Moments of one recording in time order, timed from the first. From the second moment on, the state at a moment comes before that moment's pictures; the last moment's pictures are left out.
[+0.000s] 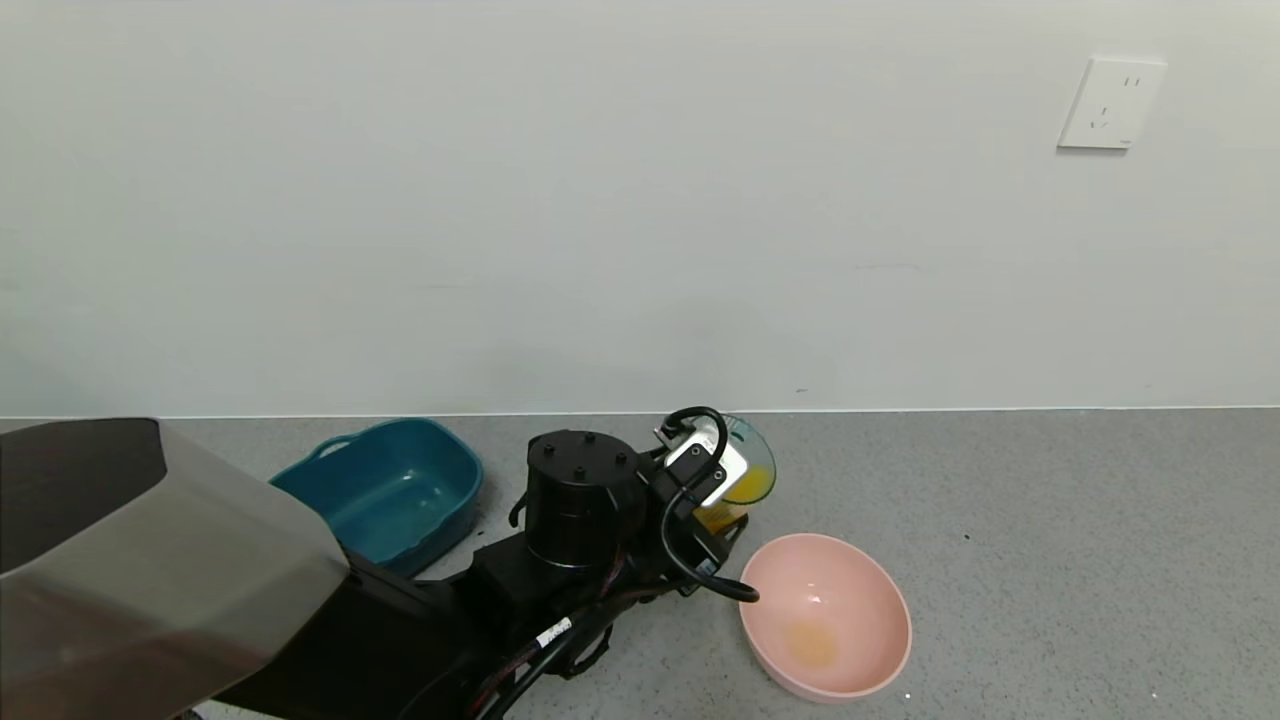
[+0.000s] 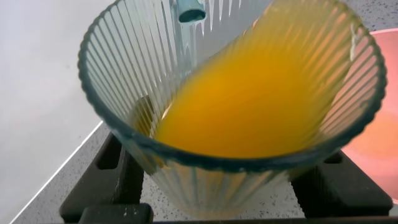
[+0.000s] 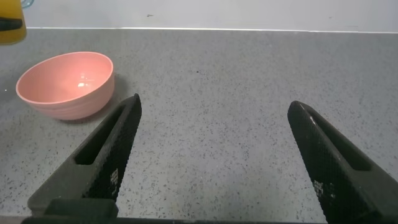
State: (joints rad) left arm -0.76 2.02 -0.81 -0.97 0.19 0.45; right arm 0.00 0.00 0.00 0.00 0.00 0.03
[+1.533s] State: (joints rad) left arm -0.83 2.06 -0.81 -0.96 0.21 0.59; right arm 0.00 0.00 0.00 0.00 0.00 0.03
